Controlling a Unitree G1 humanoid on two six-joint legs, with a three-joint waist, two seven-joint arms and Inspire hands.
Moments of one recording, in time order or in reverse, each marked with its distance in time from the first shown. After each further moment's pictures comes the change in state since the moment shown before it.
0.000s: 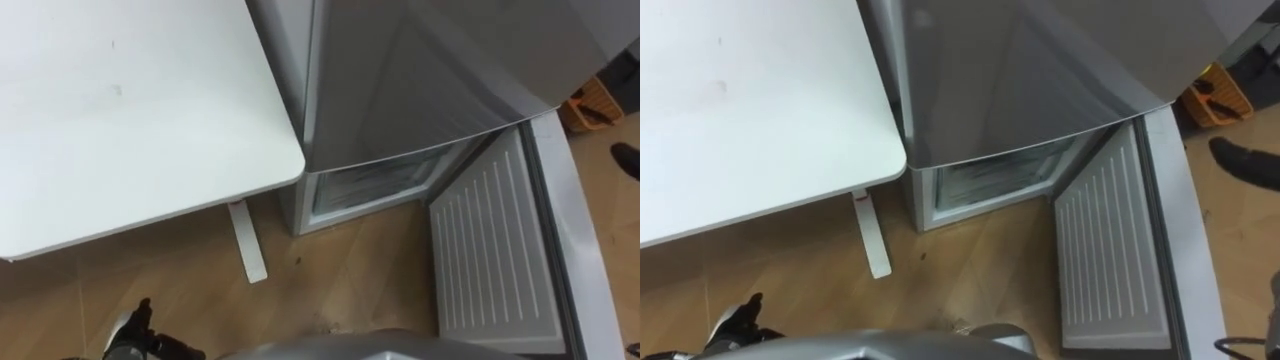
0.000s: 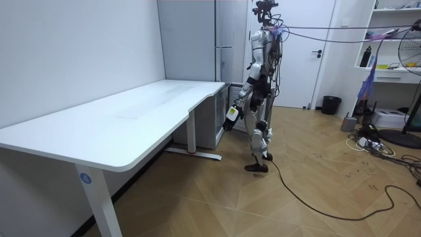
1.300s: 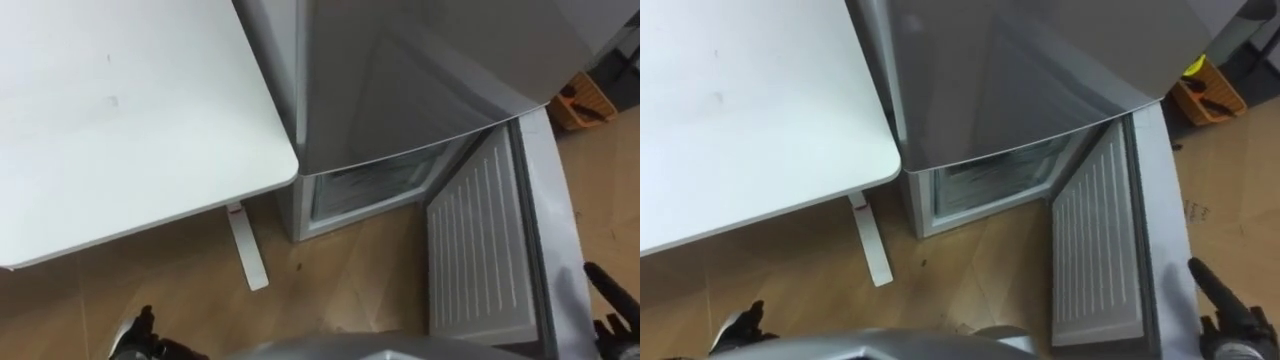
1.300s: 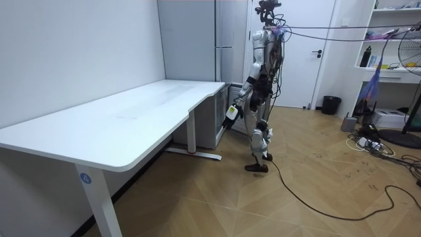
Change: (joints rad) left arm -0.035 -0.025 -0.042 0.026 -0.003 0.021 0.028; right arm 0.022 0.146 0.119 0.510 0.591 -0.057 -0.002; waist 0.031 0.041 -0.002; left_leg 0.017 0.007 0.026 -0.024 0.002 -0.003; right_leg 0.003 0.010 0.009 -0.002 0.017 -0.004
